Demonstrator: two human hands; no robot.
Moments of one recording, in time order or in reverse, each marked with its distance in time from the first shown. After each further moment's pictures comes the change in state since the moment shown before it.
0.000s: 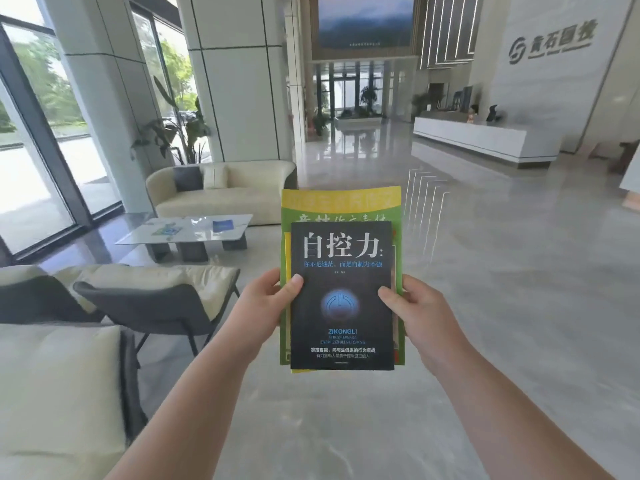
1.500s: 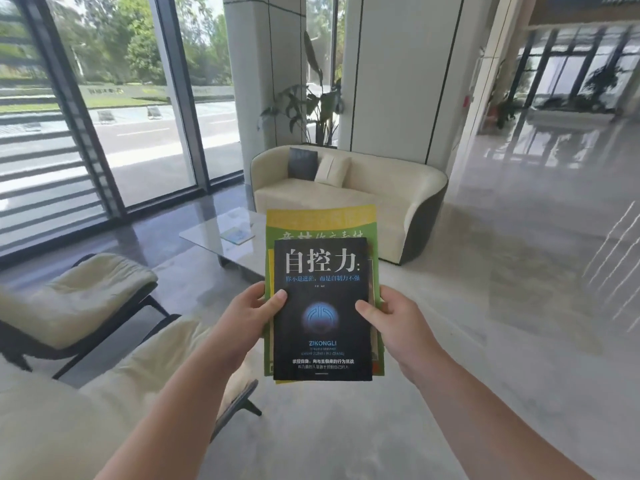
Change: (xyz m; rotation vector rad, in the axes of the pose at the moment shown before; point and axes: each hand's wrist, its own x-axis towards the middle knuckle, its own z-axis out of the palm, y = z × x) left_hand 1.250 -0.293 -0.244 -0.063 0.555 -0.195; right_hand 1.353 0.264 0.396 -0.034 -0.647 0.080
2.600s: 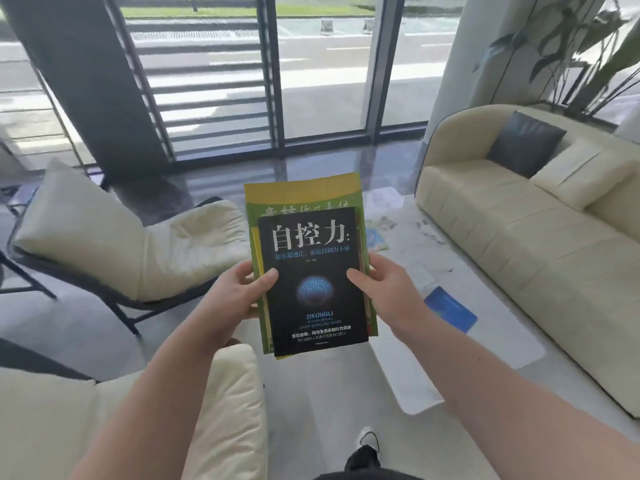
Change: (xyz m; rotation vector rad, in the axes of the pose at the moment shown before) left_hand 0.687 -0.066 -0.286 -0.088 0.652 -0.230; right_hand 0.865 0.086 0.348 -0.010 -0.758 0.073
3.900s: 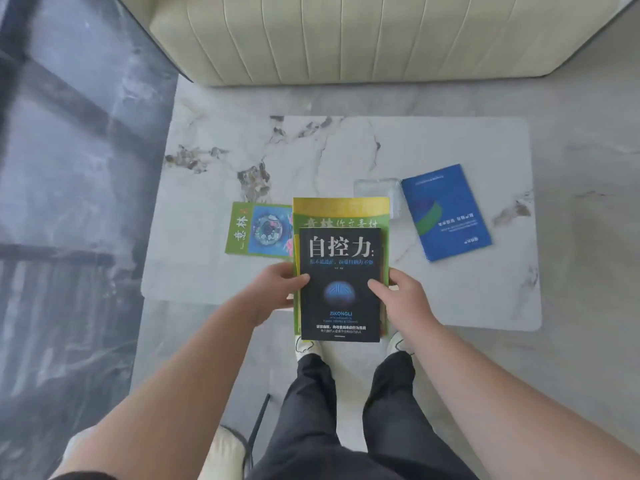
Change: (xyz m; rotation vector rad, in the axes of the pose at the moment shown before) left_hand 0.826 -0.108 0.238 0.884 -1.096 -0.566; right_hand 0.552 0.259 -0.102 0.385 1.118 0.779
